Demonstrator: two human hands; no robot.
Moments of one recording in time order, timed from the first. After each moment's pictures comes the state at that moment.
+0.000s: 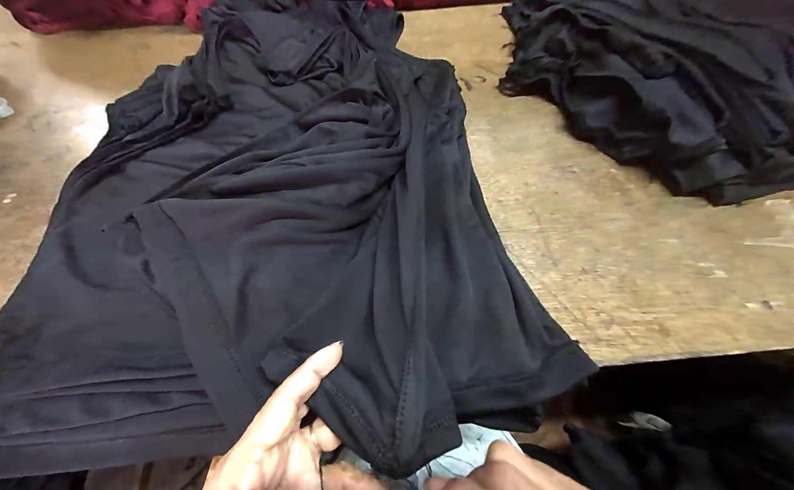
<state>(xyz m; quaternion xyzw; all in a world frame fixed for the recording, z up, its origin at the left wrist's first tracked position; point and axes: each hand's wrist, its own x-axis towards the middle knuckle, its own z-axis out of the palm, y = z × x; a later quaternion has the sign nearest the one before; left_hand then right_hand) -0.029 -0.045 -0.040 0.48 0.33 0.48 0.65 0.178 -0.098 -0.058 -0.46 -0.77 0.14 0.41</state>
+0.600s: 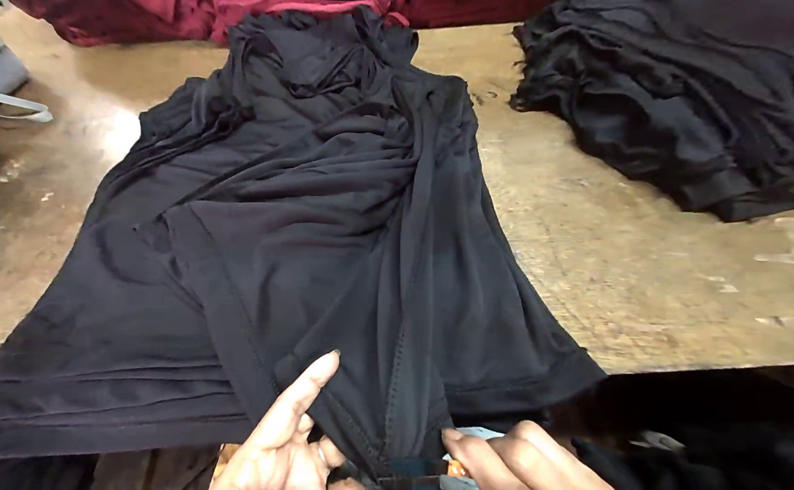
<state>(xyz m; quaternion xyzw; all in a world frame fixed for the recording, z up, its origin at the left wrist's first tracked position) -0.032 -0.058 -0.034 0.38 0.33 0.52 0.68 0.176 -0.087 -0.072 -0.49 -0.77 -0.01 0.40</state>
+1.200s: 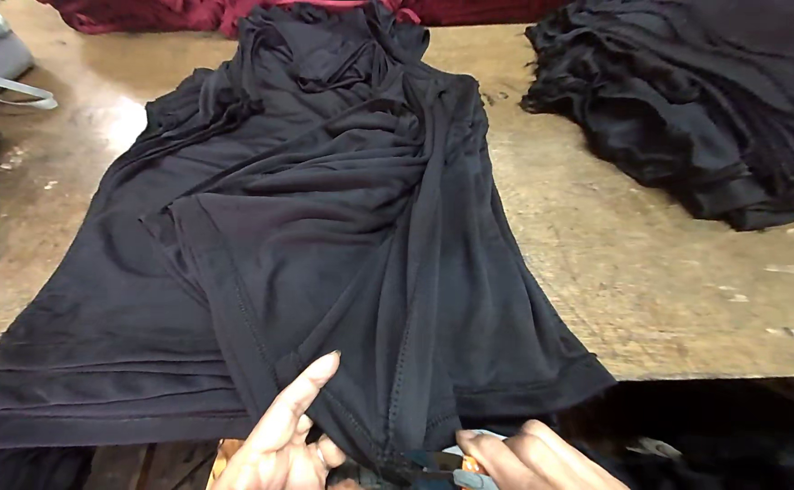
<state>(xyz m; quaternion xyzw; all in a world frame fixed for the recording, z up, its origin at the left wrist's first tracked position) -0.035 -0.059 -0.034 0.39 0.34 0.52 0.67 0.184 -0.088 -0.071 -0.50 -0.78 0.03 0.38</state>
